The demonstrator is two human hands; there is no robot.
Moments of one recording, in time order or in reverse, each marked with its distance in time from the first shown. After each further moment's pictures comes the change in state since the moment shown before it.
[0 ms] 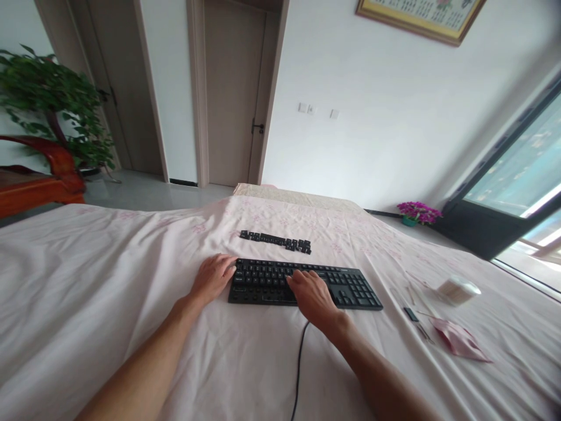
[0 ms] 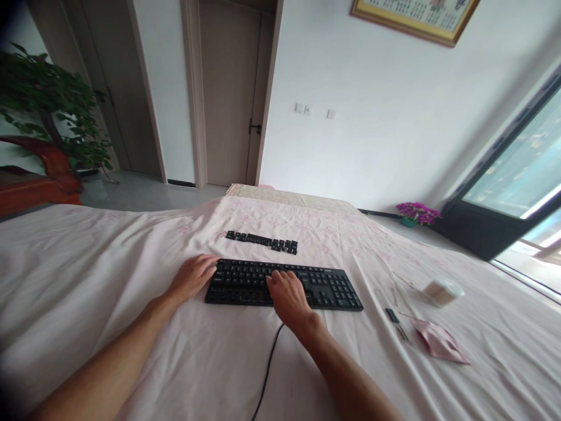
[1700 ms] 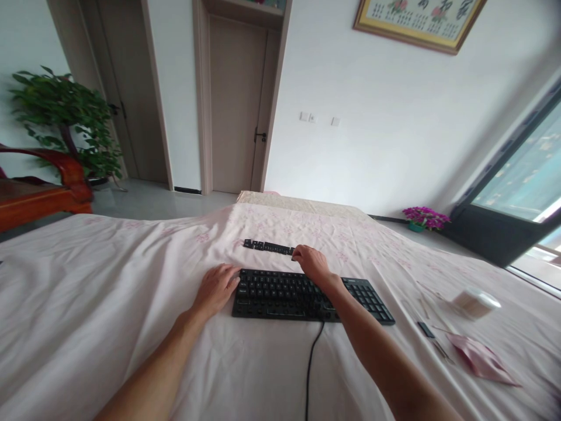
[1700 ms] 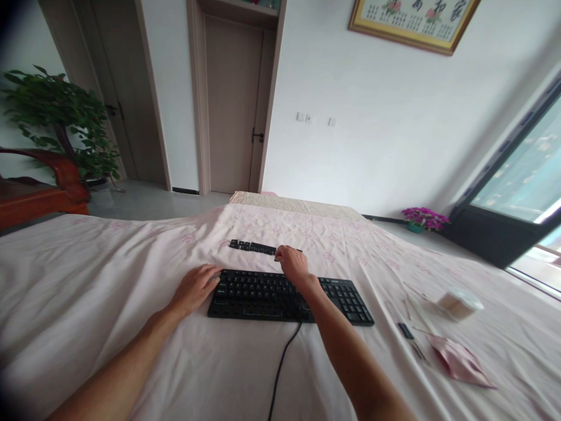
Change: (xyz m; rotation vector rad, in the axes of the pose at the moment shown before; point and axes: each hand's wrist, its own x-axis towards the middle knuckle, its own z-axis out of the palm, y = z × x) left_hand 0.001 0.000 0.000 -0.010 -0.022 -0.035; right_hand 0.093 0.063 0.013 0.264 0.066 0.290
